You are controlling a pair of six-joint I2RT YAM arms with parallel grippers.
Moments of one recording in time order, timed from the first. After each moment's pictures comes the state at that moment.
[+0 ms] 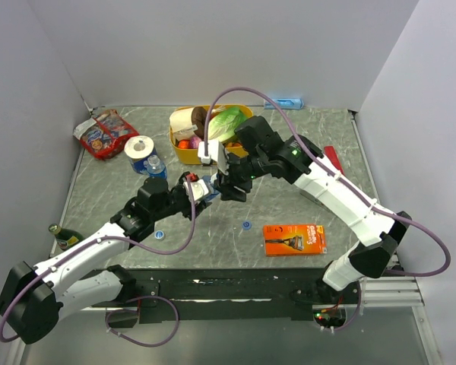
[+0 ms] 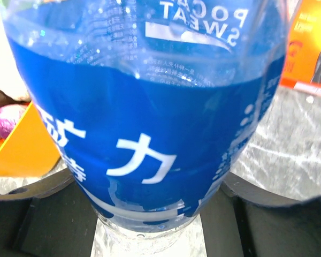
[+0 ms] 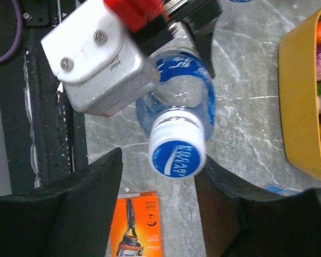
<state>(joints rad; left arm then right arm) -0.66 1.00 0.59 0.10 0.29 0.39 0.83 1.53 1.76 -1.06 -0.42 -0.55</state>
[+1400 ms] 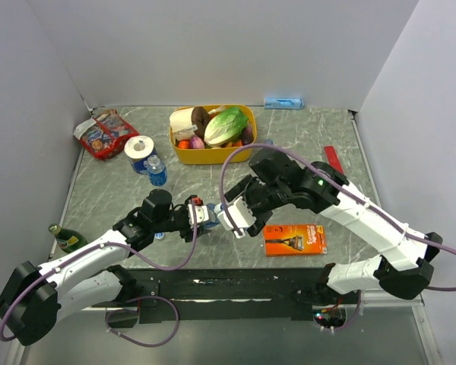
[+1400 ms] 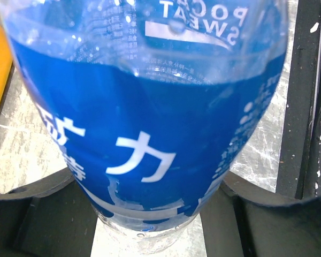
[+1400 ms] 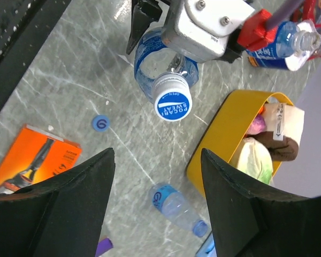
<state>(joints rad) -0.68 0.98 0.46 0.04 0.50 0.48 0.96 1.28 1.55 -1.16 -0.33 -1.28</state>
